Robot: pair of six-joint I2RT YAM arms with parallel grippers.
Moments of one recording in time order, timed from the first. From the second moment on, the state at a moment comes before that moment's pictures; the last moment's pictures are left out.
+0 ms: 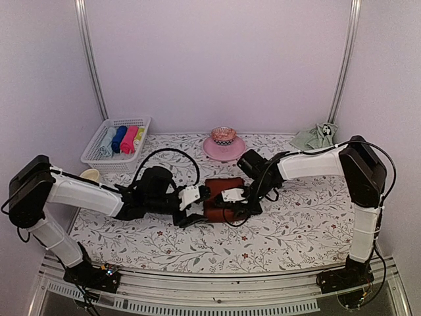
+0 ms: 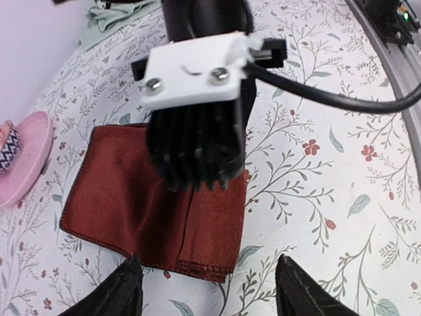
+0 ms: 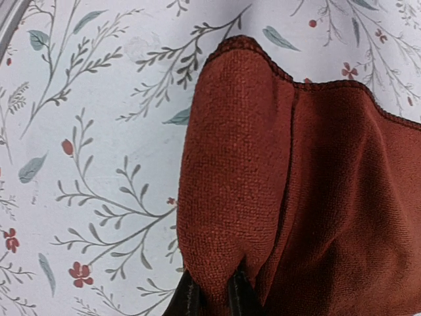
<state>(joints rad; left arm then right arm) -0.86 1.58 0.71 0.29 0.29 0.45 0.78 1.98 1.30 -0.54 -0.39 -0.94</state>
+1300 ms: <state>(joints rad) -1.17 1.81 0.64 0.57 -0.23 0.89 0.71 2.25 1.61 -1.07 -0.81 -0.87</state>
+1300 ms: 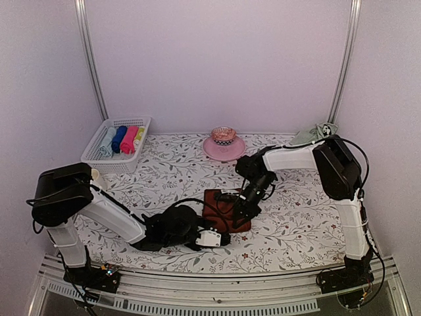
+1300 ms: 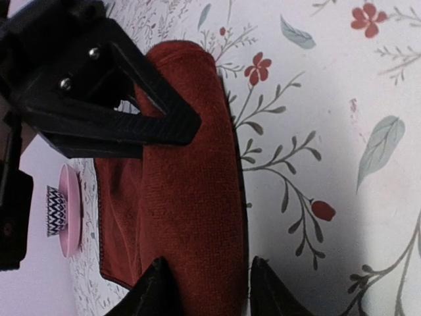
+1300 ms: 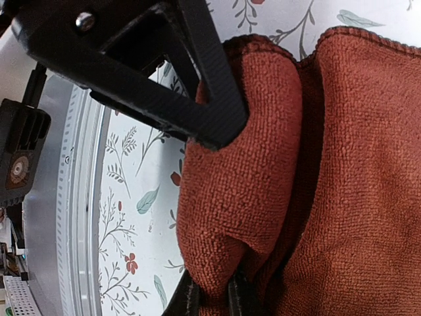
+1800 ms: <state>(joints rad) -1.17 1.84 0.74 0.42 -0.25 0.81 0.70 2.21 1.59 -1.08 -0.79 -0.91</state>
